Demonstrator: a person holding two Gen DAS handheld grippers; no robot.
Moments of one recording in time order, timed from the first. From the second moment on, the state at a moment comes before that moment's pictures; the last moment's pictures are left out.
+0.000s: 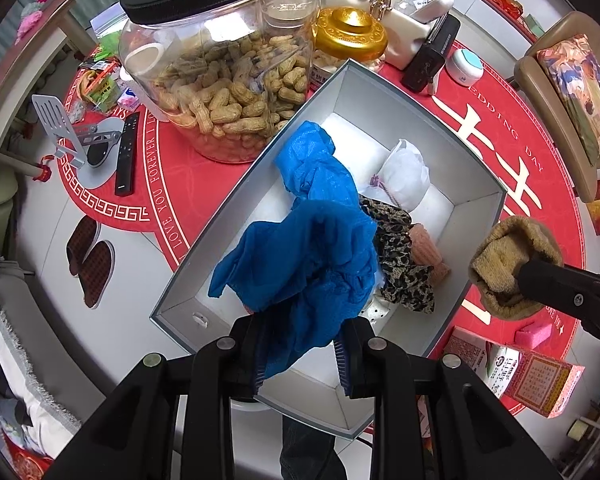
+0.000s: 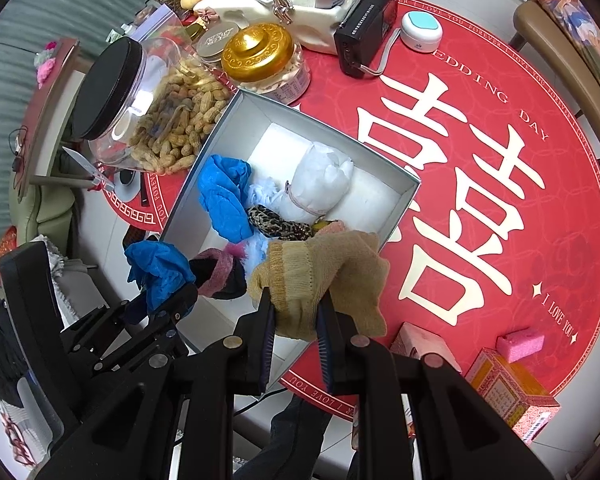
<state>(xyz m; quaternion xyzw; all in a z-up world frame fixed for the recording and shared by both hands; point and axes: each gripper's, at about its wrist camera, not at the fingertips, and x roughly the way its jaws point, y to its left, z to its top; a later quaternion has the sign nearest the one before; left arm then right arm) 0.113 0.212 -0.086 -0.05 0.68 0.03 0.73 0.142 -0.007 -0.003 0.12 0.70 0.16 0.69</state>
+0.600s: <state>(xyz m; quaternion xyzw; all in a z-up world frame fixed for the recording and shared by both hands) 0.113 0.214 -0.091 -0.05 0.68 0.03 0.73 0.144 -0.004 -0.004 0.12 0.70 0.16 0.69</state>
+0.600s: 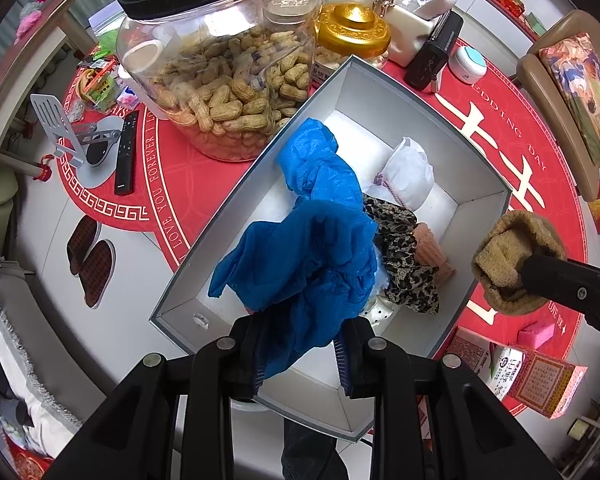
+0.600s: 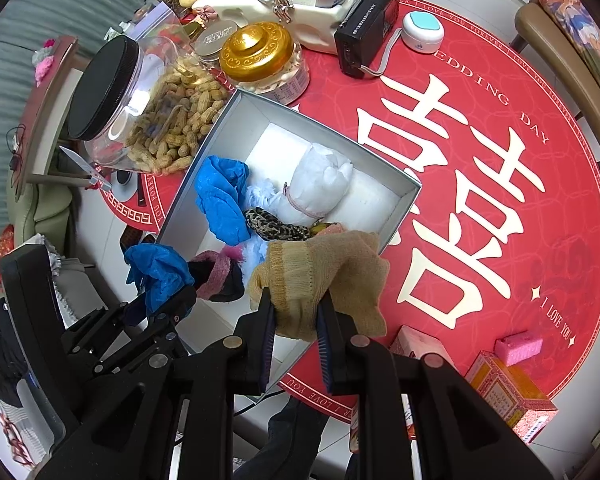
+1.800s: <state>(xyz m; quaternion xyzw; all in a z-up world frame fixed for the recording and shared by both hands) 0.115 0.211 -0.099 -0.05 0.68 0.03 0.73 0.154 0.007 -0.013 0.09 0.69 0.17 0.70</state>
